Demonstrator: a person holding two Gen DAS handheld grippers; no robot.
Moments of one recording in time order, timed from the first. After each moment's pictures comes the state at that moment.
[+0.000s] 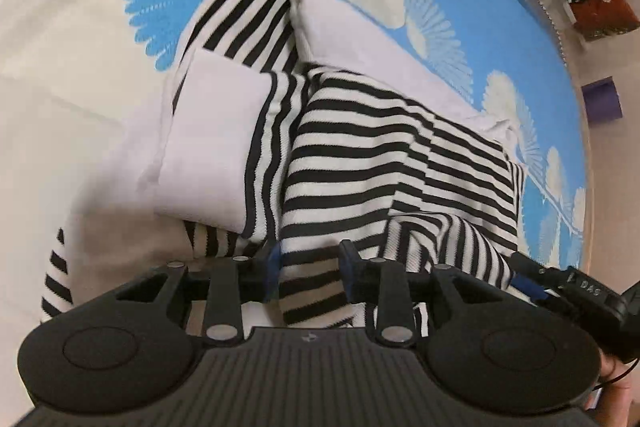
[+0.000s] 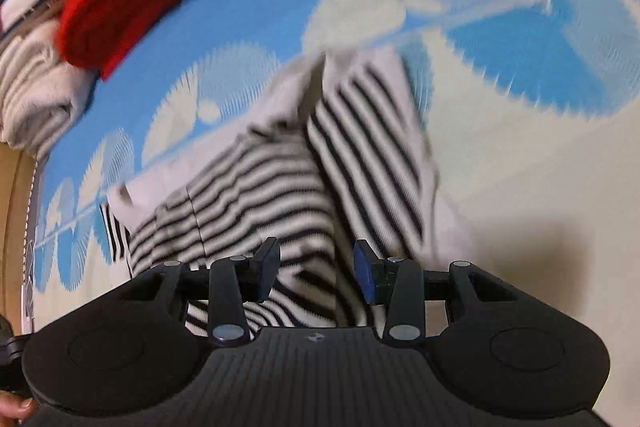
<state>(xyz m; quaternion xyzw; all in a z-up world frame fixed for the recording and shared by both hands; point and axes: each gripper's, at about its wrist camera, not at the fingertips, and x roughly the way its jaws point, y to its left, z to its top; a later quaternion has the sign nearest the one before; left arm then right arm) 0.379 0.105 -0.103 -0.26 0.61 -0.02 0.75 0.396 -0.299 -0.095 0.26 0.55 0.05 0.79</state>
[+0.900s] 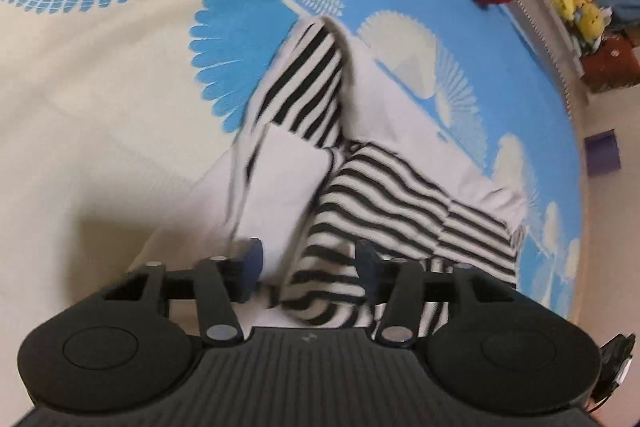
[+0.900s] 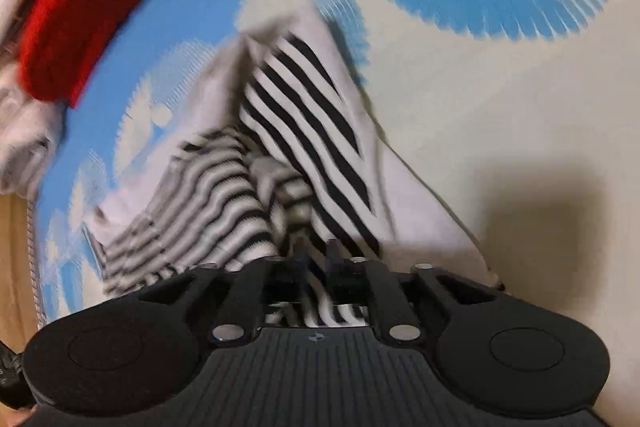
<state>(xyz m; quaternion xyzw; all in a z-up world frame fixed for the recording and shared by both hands) 0.380 0.148 -0.090 -0.30 0.57 0.01 0.76 0.372 -0.328 -0.099 0.33 0.54 0.01 0.78</state>
